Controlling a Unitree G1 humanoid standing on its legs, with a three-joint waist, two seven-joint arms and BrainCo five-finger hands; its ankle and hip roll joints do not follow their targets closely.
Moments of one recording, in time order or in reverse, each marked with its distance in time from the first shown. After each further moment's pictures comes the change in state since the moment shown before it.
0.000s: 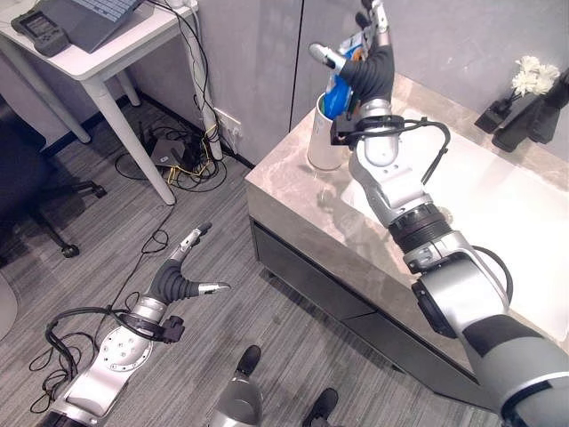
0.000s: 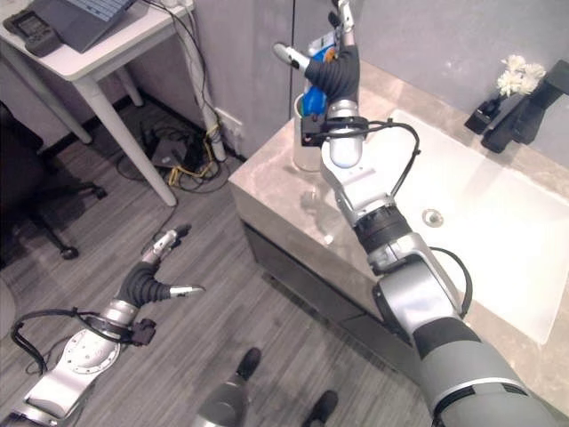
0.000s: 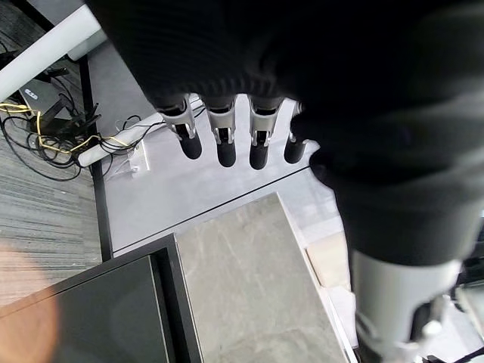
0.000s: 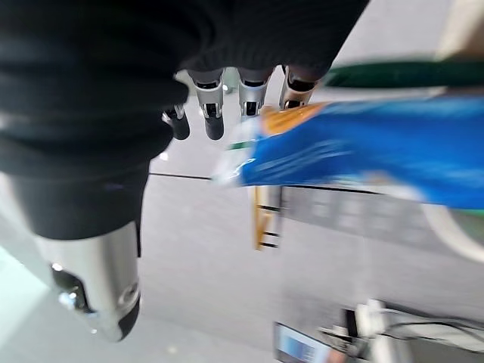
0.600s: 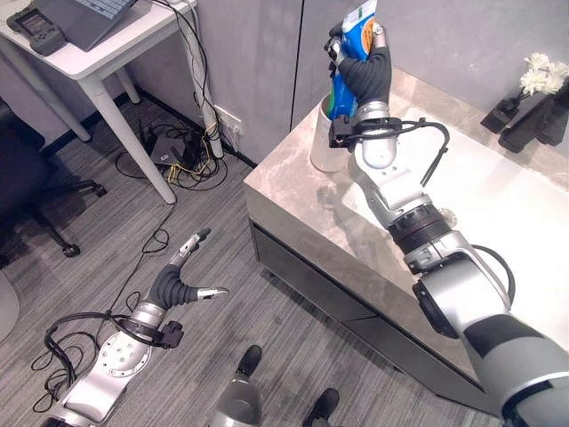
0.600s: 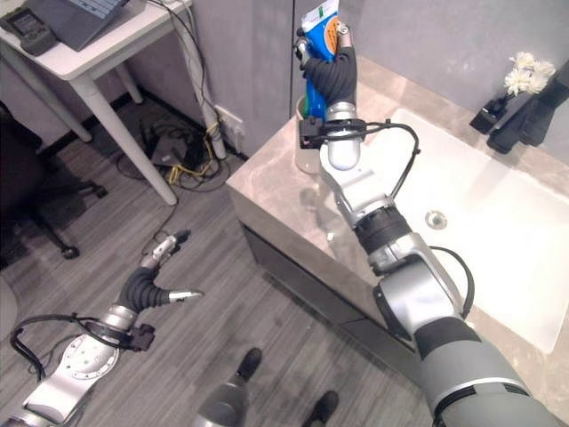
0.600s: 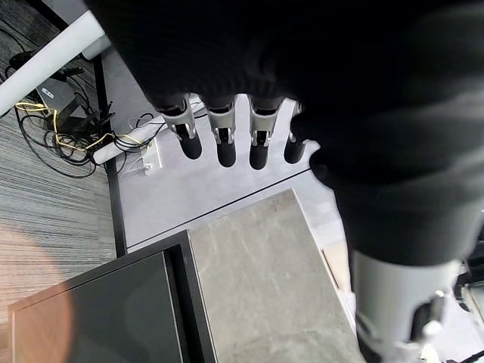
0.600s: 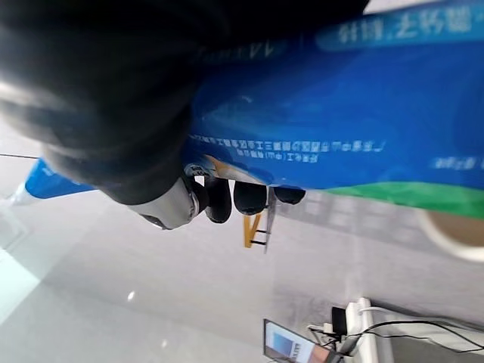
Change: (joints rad) left arm 0.031 0.000 0.005 0.000 -0.004 0.000 0.001; right arm -0.001 0.001 0.059 0.082 -0.003 -0.016 0.001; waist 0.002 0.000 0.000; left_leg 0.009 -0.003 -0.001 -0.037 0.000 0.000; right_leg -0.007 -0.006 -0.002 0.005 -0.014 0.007
